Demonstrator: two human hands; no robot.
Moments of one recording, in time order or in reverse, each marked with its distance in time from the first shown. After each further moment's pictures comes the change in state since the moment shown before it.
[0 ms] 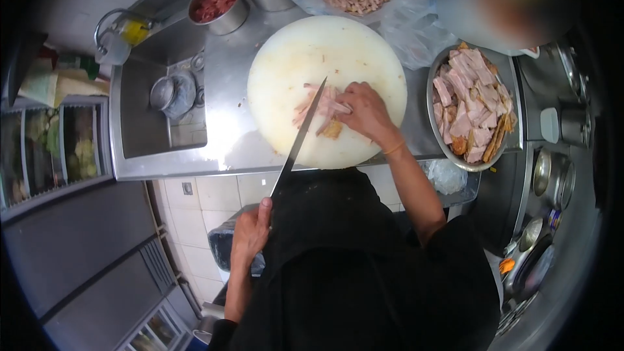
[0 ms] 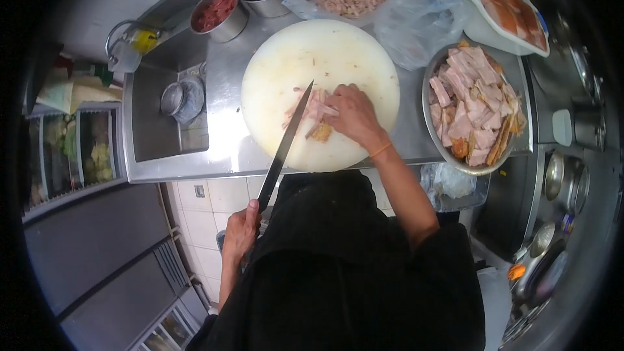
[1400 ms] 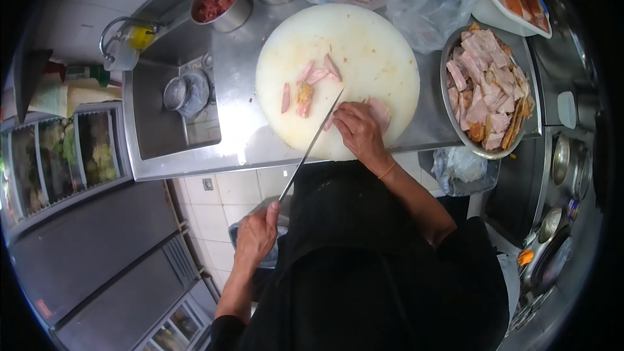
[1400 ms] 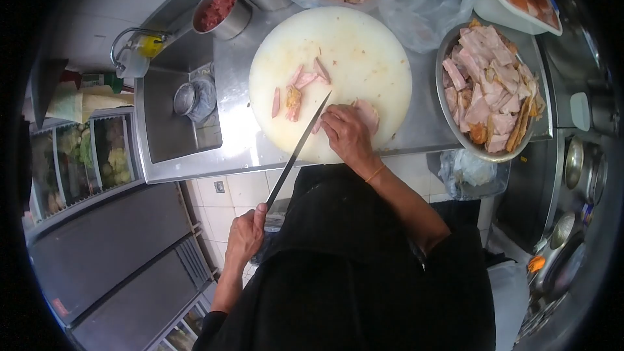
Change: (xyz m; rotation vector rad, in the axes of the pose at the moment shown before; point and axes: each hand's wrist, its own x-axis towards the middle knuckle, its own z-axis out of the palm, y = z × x) left_hand -0.015 0.005 -0.018 0.290 0.048 0.041; right_hand -0.048 -0.036 0.068 0.177 0.421 -0.087
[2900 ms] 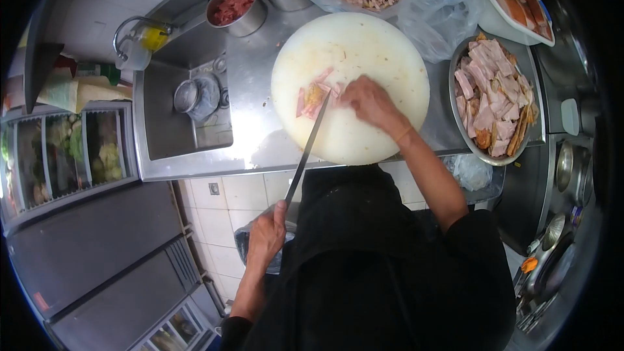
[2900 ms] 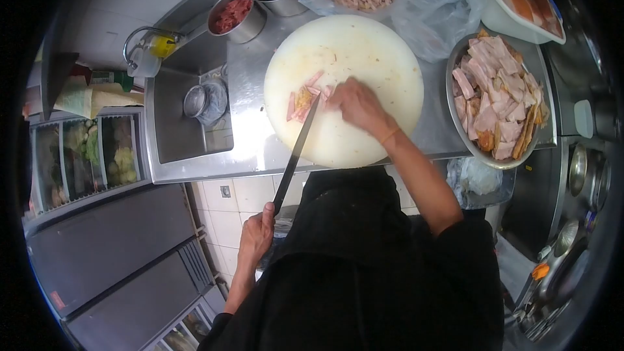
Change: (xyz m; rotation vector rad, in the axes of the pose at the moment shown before) left_hand 0.009 -0.014 0.008 -0.105 0.003 -0.089; right_hand 0.078 0.037 -0.007 -0.111 -0.543 0.008
